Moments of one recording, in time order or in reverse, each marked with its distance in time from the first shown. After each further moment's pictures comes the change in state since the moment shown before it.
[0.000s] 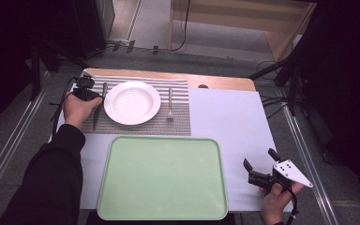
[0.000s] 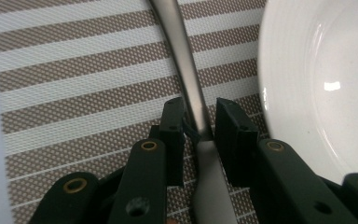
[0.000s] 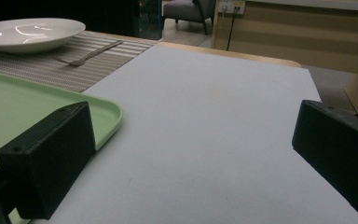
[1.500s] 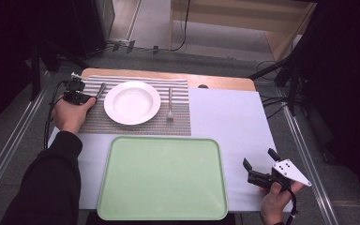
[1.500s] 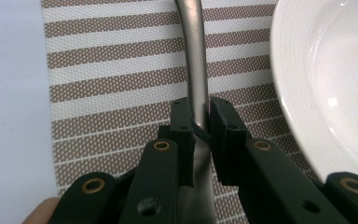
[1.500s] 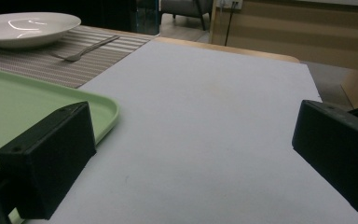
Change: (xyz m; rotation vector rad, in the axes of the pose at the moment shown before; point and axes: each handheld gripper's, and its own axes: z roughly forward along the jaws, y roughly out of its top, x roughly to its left) left arm 0.014 -0.024 -0.025 -0.114 -0.007 -0.055; right arm 0.001 0.000 0.002 0.023 -0.010 0.007
